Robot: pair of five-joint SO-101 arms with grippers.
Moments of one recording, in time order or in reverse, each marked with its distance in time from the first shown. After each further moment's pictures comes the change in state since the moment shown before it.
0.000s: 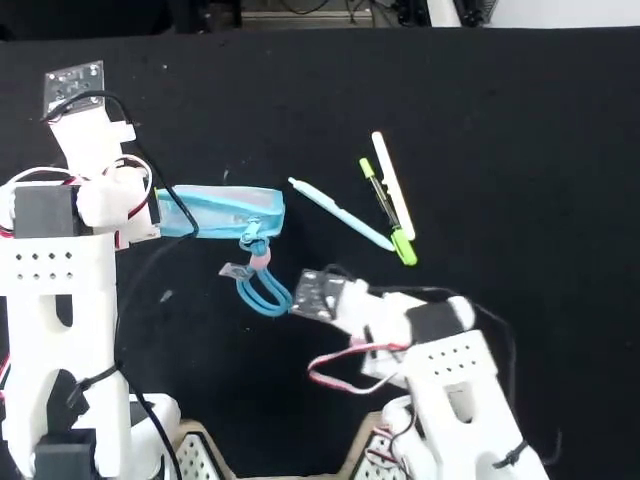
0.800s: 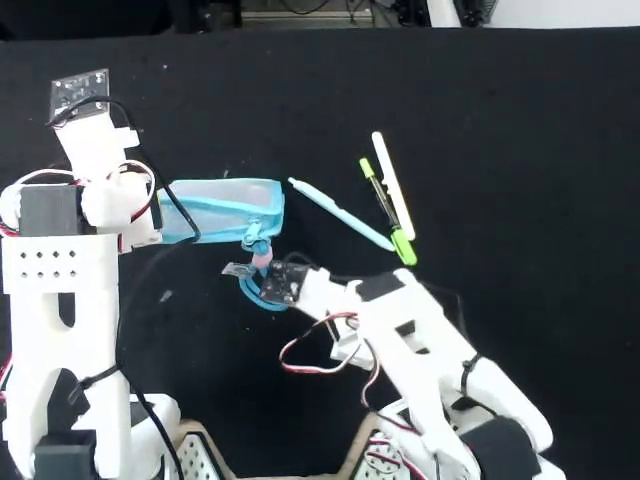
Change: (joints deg) left arm 0.0 0.0 2.6 0.0 0.0; right arm -7.6 30.2 -3.3 -20.9 -5.9
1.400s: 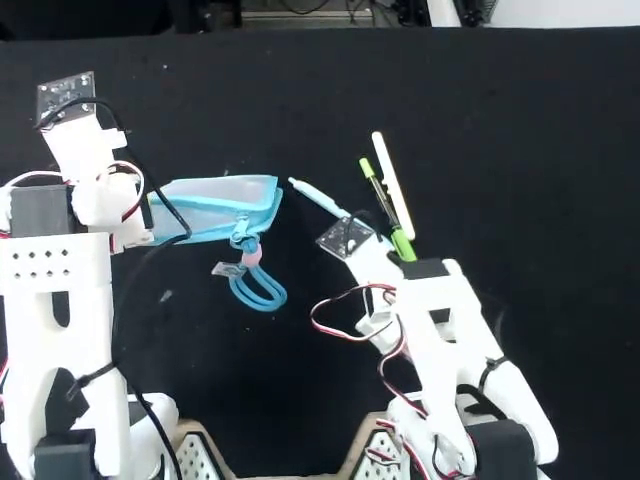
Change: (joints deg) left arm -2.5 0.0 0.7 0.0 0.0; right arm 16.1 -0.3 -2.2 2.6 -12.0
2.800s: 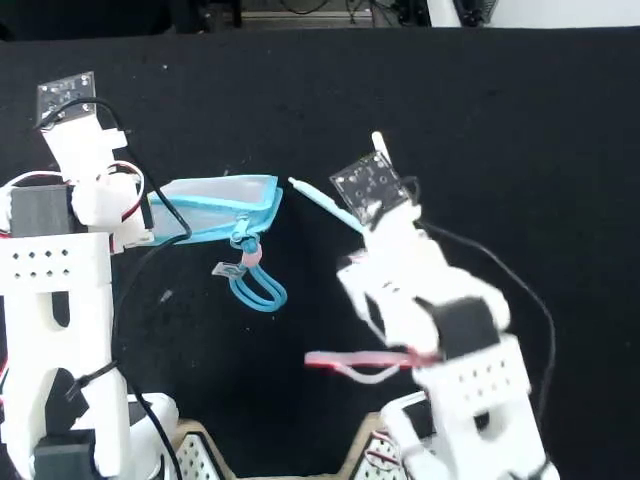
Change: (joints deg) left arm 0.0 0.0 0.0 0.0 0.0; right arm -10.0 -31.7 -19.5 15.6 -22.9
